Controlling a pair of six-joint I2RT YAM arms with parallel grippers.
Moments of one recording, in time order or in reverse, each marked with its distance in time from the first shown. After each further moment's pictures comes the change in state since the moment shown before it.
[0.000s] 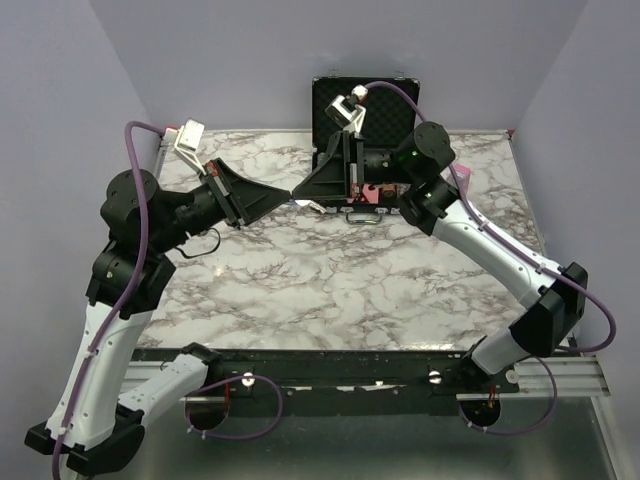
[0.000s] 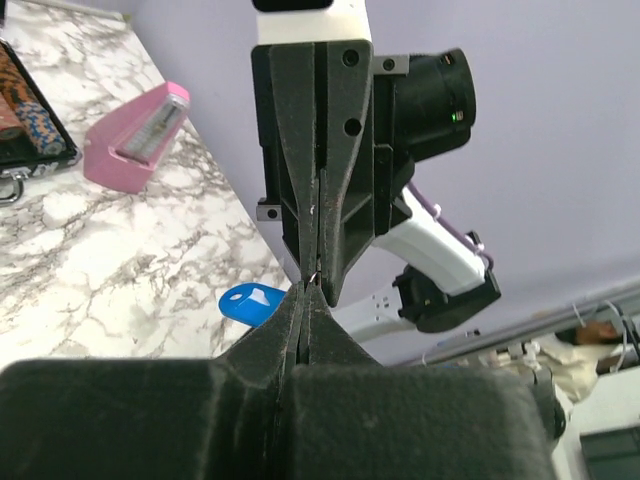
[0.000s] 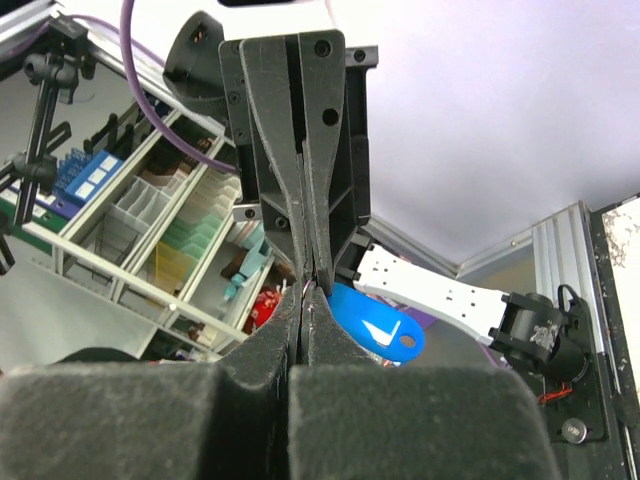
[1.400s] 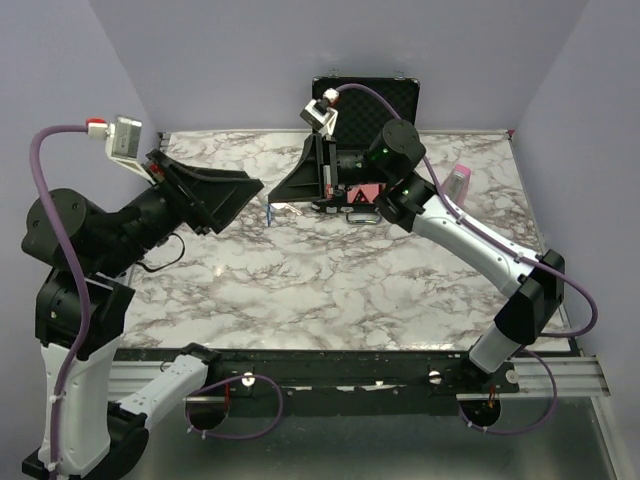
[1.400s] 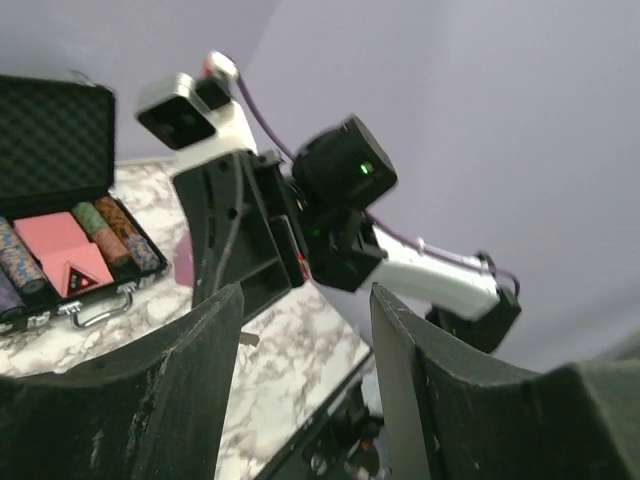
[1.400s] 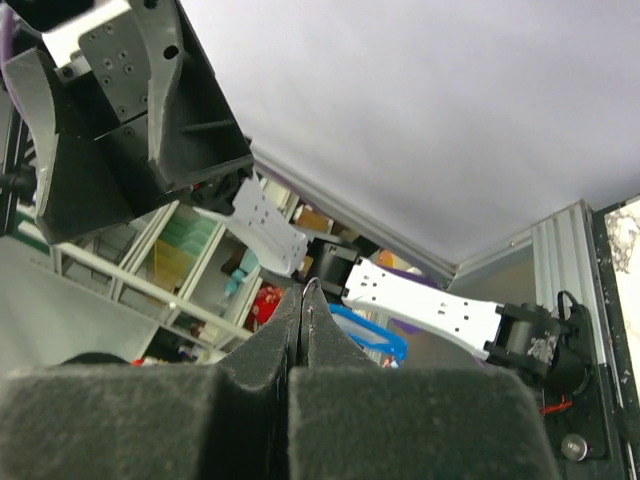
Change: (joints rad) left arm 0.030 -0.039 0.237 -0.130 -0.207 0.208; right arm 0.072 0.114 0.101 -0.048 0.075 -0.046
